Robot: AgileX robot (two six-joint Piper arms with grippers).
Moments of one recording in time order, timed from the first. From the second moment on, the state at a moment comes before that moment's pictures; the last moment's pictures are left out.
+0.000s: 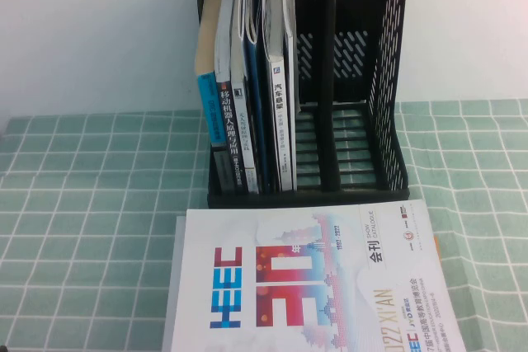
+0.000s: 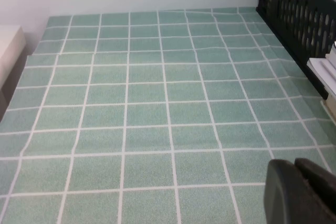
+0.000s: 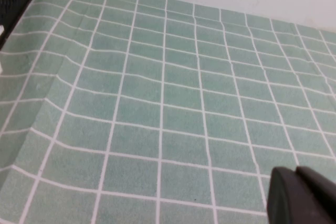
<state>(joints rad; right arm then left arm) -0.08 -0.01 0.03 -0.10 0.42 -0.12 -0.13 -0.01 0.02 0.05 0.38 -0.13</state>
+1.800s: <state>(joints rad) -0.08 -0.01 0.03 -0.09 -0.20 -0.02 -0.13 -0.01 0.02 0.01 -0.20 -0.29</state>
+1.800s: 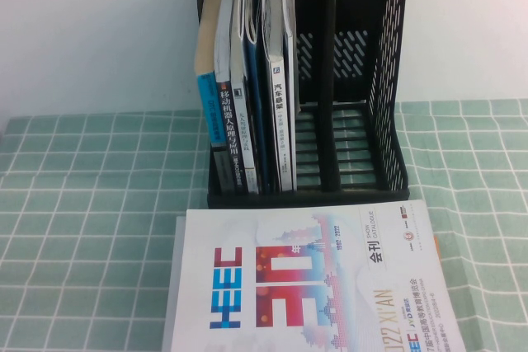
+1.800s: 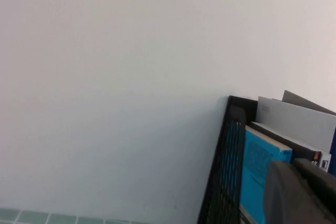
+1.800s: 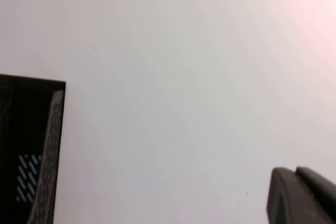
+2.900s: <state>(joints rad) -0.07 0.44 -0.29 -0.19 0.06 -0.06 -0.49 0.95 -0.74 -0.07 0.07 -0.23</state>
